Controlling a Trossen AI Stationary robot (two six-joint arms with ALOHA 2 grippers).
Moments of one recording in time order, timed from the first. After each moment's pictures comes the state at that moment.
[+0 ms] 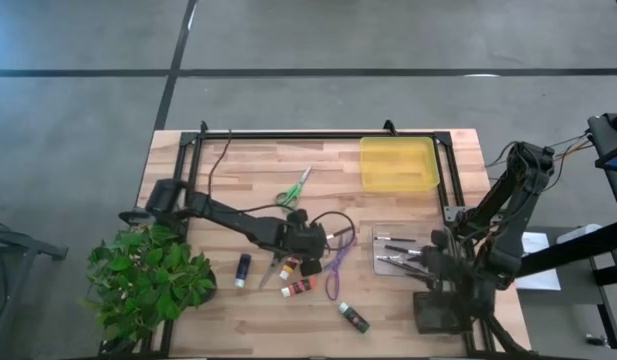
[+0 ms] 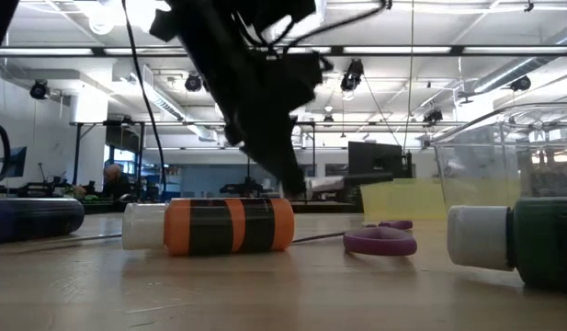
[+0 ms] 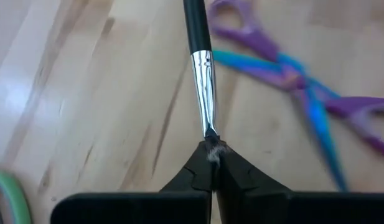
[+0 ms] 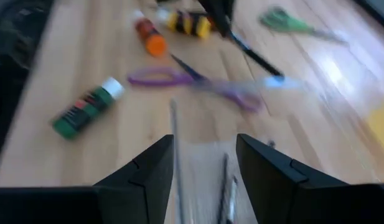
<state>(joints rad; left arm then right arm) -0.21 1.96 1.28 -0.39 -0.33 -0.34 1.14 1.15 0.77 -0.85 0.89 1.13</state>
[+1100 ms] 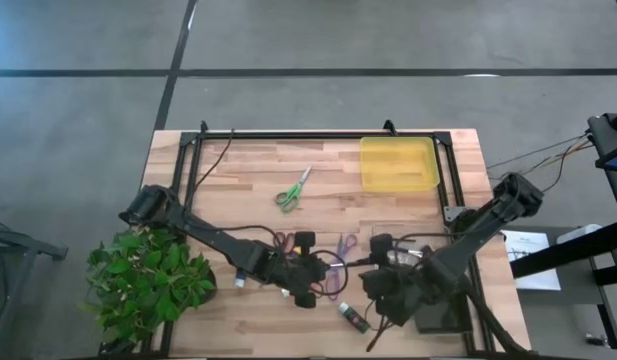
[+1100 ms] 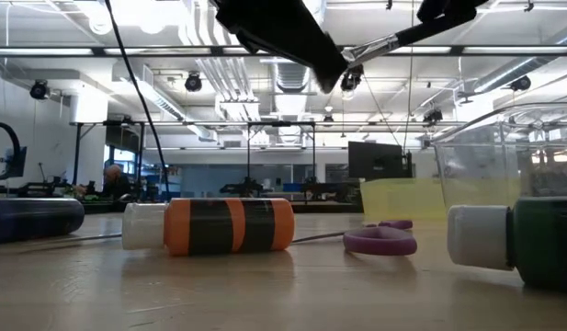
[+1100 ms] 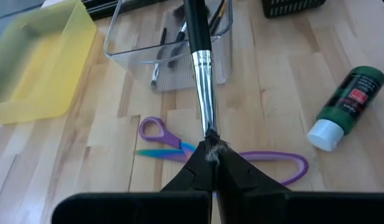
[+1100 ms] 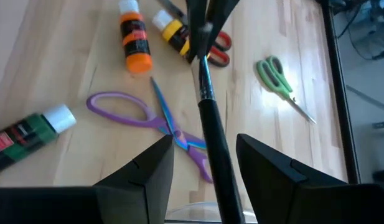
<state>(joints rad) -0.42 1.88 1.36 -0.27 -0.48 -0.10 0.69 1.61 1.32 -0.88 0.68 0.33</state>
